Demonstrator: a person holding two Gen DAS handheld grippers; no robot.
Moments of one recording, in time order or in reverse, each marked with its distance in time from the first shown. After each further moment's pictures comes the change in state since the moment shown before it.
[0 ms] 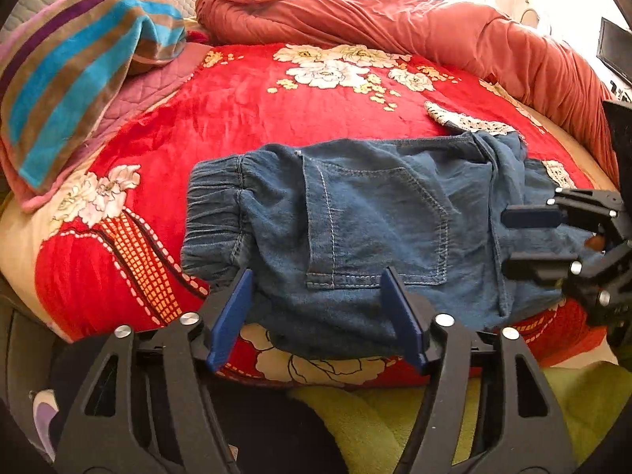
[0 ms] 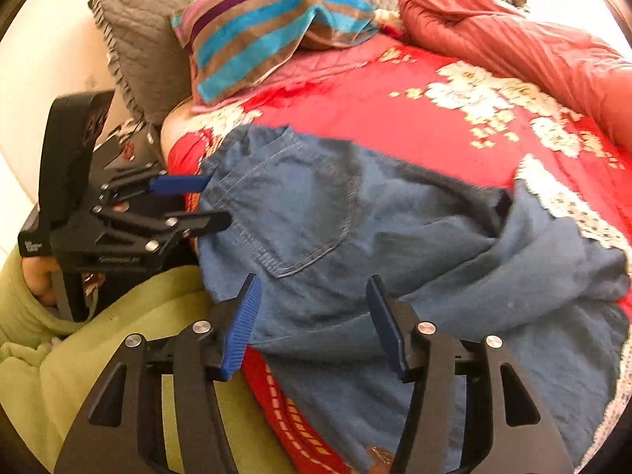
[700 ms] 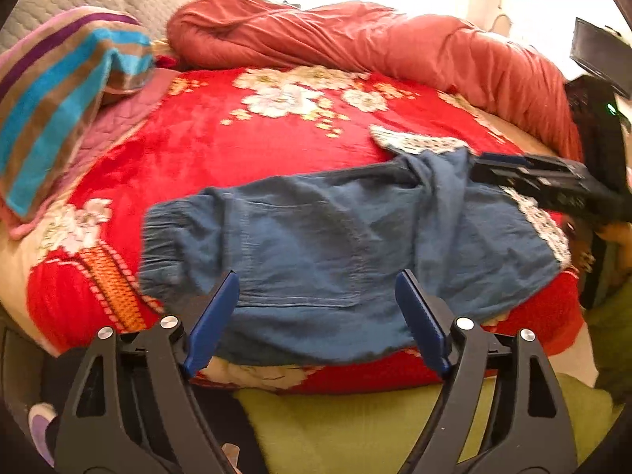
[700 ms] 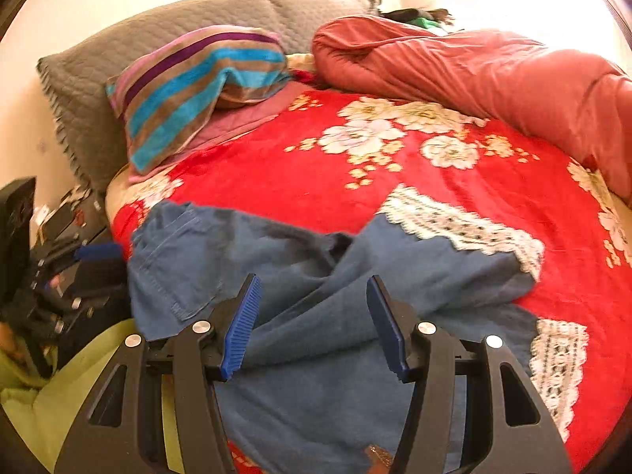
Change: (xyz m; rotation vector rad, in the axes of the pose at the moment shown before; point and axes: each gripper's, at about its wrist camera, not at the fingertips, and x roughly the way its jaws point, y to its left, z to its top) left arm -0.027 -0.047 0.017 0.041 -0.033 -0.116; right arm -0.060 -0.079 0.009 0.159 -0.137 -0.185
